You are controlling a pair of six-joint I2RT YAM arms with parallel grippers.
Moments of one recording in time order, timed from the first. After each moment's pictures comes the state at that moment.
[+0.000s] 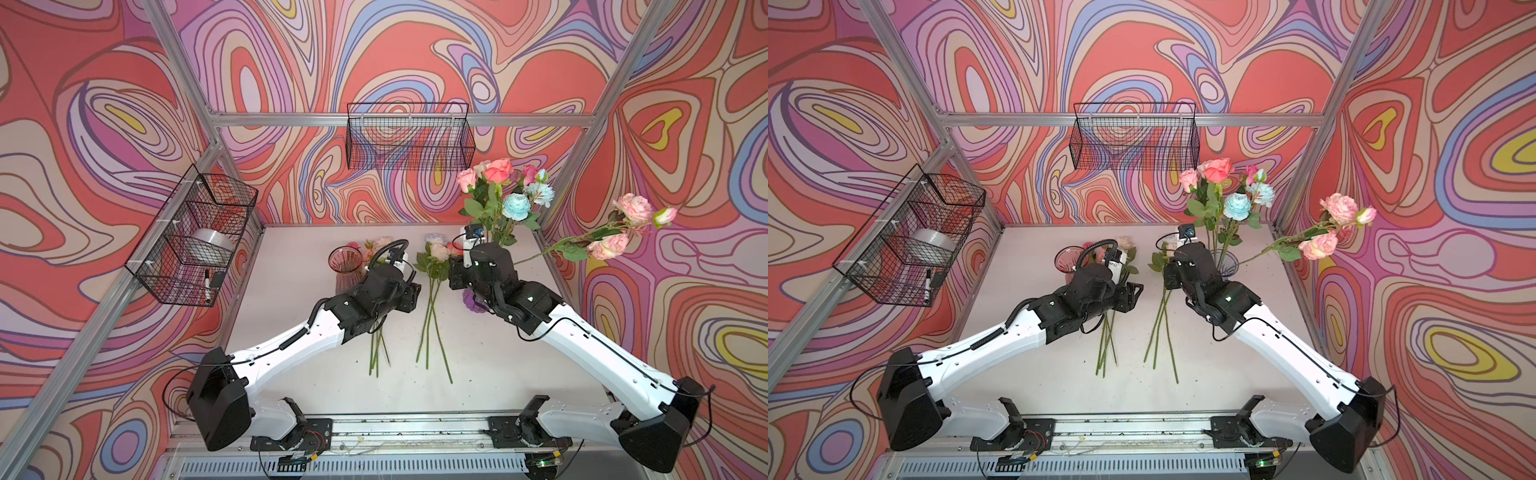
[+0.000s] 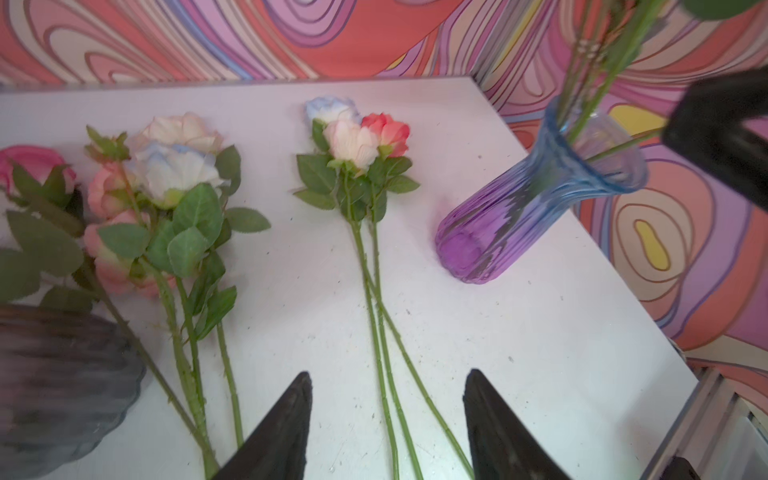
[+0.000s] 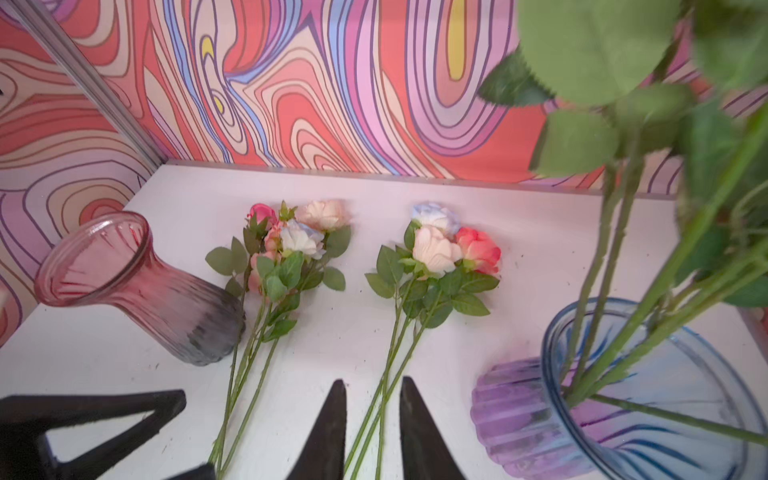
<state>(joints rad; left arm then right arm) -0.81 1.42 1.12 -0.30 -0.16 -0.50 0.66 1.23 1.19 -0.49 0.35 0.33</state>
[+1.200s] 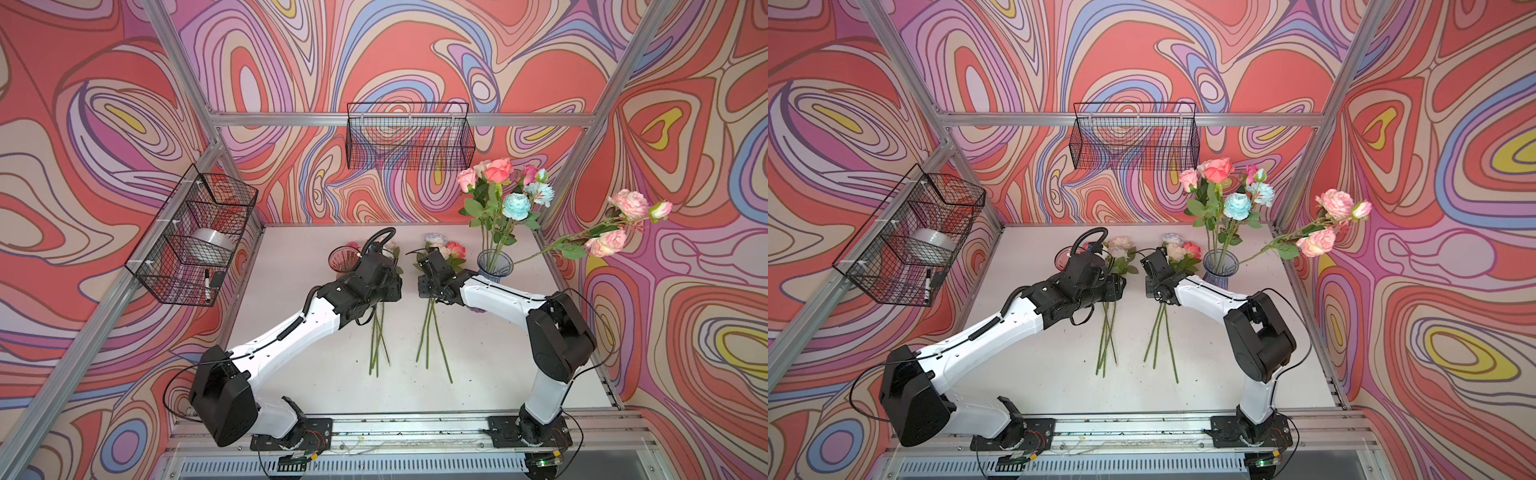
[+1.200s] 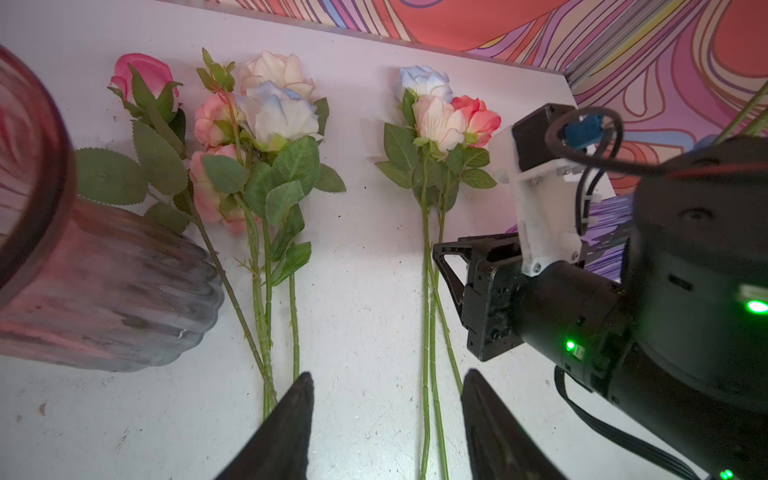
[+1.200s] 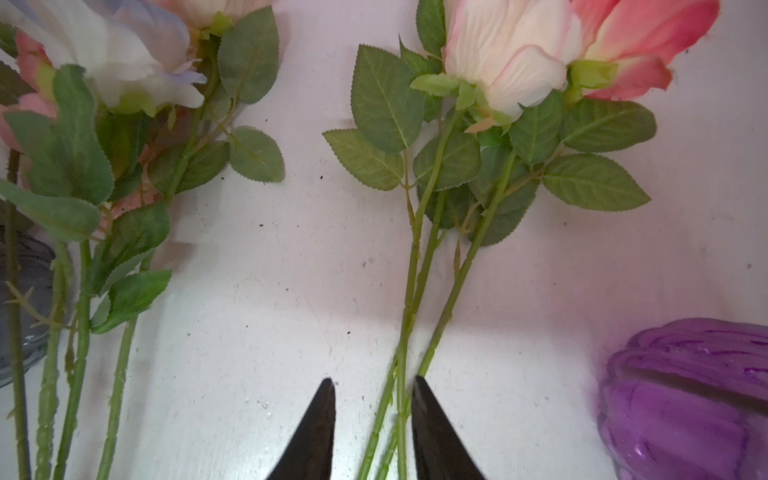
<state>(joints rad) -0.72 1.41 1.17 -0.46 -0.17 -0.62 0.60 1.81 1.26 -0.41 0.27 0.47</state>
